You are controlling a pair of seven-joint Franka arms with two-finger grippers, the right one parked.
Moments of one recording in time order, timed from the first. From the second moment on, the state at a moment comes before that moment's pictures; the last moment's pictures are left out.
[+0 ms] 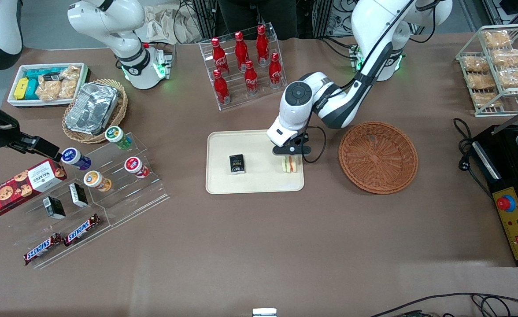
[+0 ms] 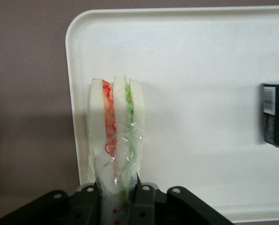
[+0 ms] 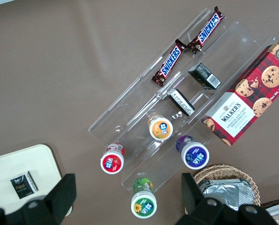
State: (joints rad) arm -0.44 0.41 -0.36 -2.07 0.16 2.46 -0.89
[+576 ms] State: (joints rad) arm -0.44 0.43 -0.35 -2.09 0.20 2.49 -0.89
